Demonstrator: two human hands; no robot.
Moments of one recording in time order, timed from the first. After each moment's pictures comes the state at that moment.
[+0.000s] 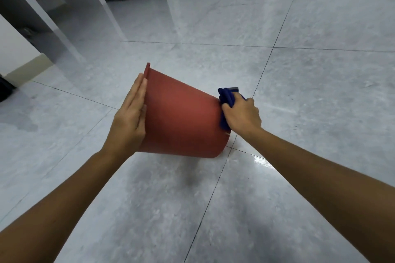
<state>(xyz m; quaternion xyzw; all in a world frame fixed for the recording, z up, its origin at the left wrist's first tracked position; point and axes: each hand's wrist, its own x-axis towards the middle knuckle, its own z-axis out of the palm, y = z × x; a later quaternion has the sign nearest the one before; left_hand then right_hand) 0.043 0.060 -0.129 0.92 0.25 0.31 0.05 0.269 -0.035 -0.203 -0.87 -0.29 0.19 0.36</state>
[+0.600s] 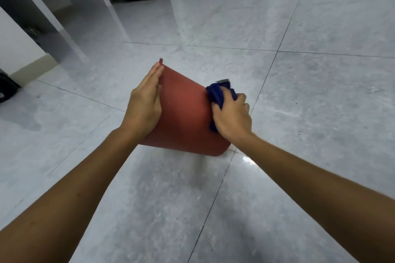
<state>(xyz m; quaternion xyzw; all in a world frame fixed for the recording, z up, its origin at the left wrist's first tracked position) 0.088 0.069 -0.106 0.89 0.29 0.33 0.08 0.241 -0.023 -0.185 -0.84 -0.34 0.13 0.40</state>
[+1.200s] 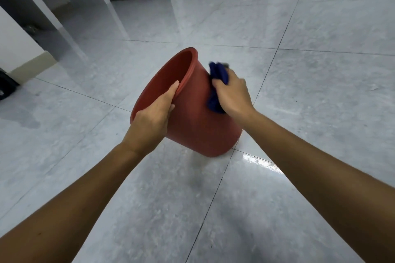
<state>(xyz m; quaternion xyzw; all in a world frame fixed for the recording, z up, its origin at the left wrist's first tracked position) 0.069 0.046 -0.135 0.94 0.17 0.28 -0.05 0.262 -0.012 -0.153 -0.74 -0.30 0.24 0.55</state>
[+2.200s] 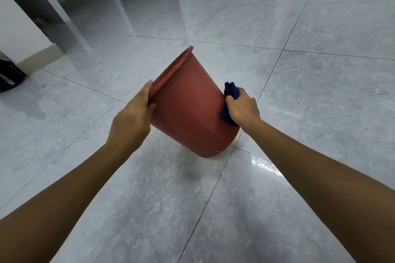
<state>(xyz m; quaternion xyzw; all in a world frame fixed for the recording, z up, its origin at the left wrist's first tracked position) 0.037 0.052 -0.133 0.89 0.37 0.26 -0.02 0.270 -0.026 -0.187 -0.82 -0.26 0.27 0.43</state>
